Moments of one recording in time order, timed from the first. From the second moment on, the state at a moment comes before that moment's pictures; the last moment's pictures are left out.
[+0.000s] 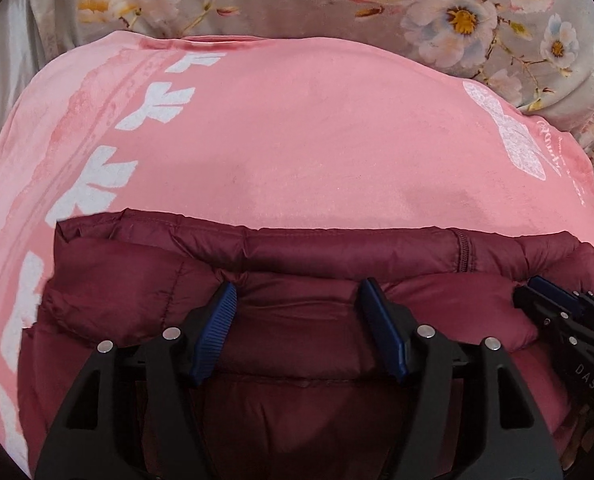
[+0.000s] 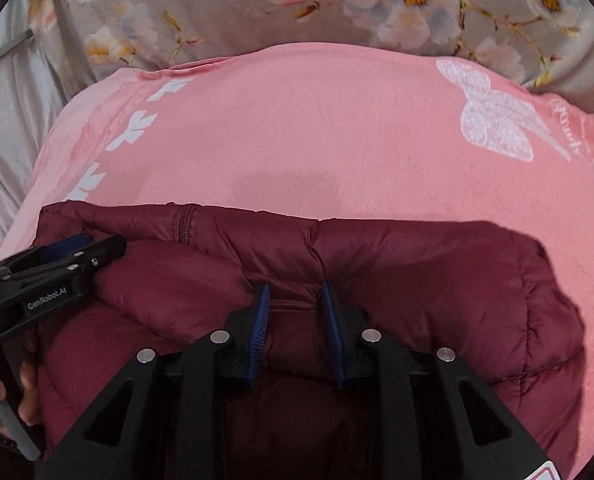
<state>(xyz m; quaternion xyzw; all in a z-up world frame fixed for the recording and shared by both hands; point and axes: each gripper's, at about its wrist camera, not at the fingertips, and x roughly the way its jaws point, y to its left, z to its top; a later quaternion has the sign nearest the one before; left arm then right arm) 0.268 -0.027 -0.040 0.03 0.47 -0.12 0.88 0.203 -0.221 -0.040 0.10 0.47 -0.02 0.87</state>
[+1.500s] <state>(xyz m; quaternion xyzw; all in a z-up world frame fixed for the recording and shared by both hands) 0.278 0.089 -0.048 -0.04 0.45 -0.02 0.89 0.164 -0.344 -0.043 0.20 0.45 -0.17 0.85</state>
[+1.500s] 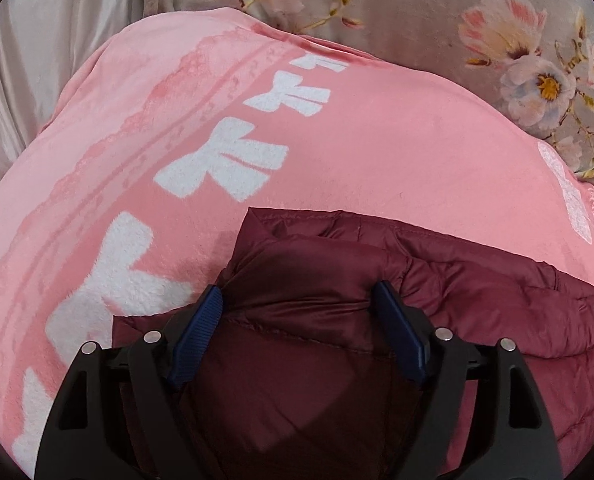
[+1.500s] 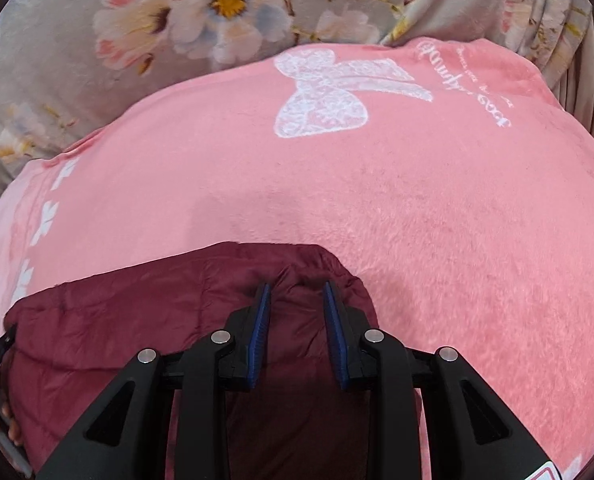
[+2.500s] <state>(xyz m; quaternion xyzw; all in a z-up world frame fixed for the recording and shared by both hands) 0.283 0.087 -0.056 -0.01 0.47 0.02 0.88 0.163 -0.340 -0.055 0.18 0.43 -0.20 0.86</state>
